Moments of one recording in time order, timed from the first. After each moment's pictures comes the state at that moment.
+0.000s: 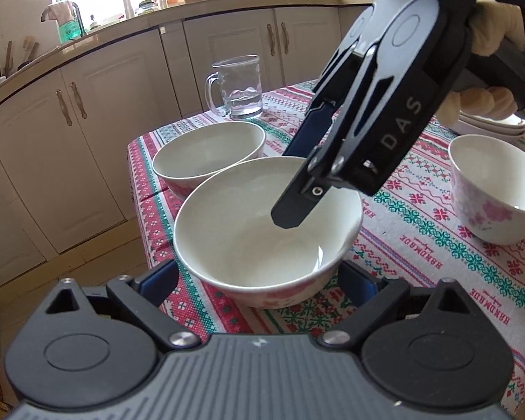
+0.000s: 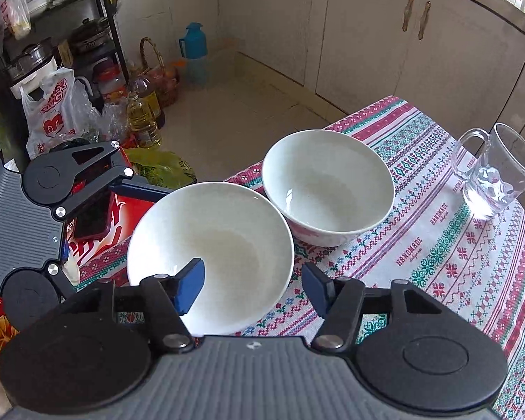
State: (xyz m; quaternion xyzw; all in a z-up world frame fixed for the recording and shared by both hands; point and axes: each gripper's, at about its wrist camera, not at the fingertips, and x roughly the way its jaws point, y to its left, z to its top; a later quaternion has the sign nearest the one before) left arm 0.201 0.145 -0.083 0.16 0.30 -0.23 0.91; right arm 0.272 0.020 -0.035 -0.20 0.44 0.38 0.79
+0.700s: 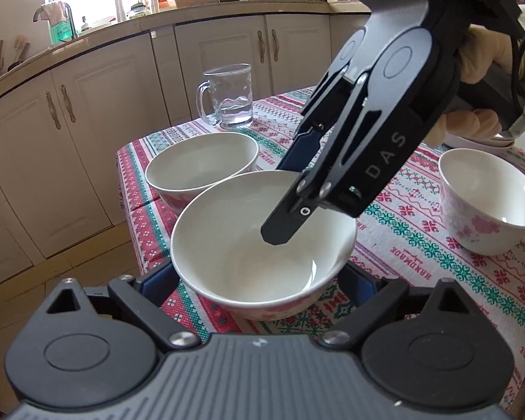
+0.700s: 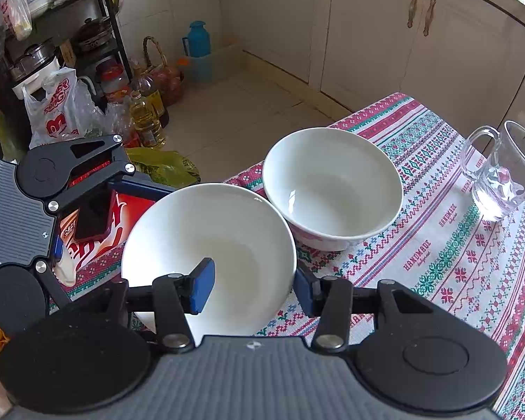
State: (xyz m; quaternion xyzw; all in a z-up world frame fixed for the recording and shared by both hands) left arm 0.206 0.146 -0.076 0.15 0.29 -0.25 0.91; right arm 0.278 0.024 -0.039 -0.19 0.44 0.39 0.78
